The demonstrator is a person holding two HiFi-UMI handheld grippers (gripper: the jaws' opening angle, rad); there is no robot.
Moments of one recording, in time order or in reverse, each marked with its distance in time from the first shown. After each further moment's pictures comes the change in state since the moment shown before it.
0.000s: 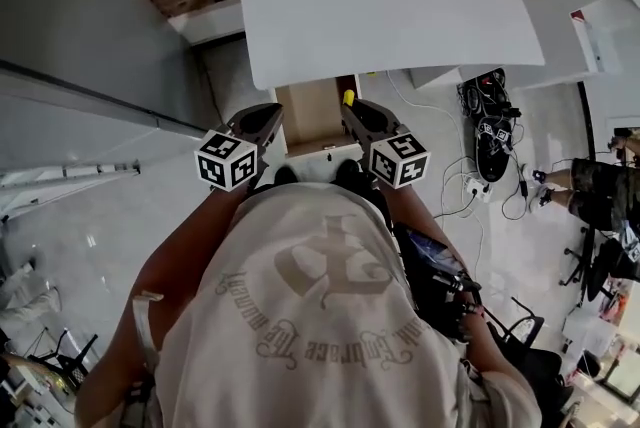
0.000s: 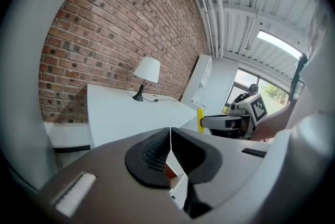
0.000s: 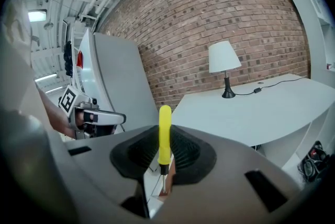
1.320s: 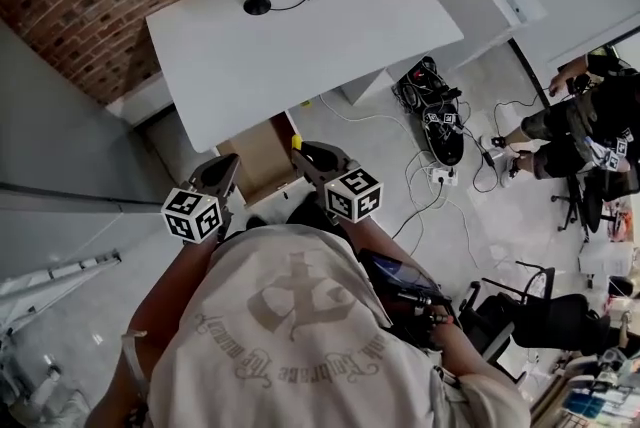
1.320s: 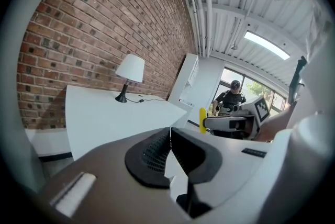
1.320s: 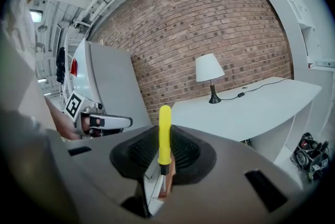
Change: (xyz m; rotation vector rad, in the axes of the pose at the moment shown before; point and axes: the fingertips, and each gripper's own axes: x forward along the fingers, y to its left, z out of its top) left arm 0.024 -0.032 0.009 0.060 0.015 -0.147; right arm -0.046 0.000 0.003 0.047 -0.099 -0.113
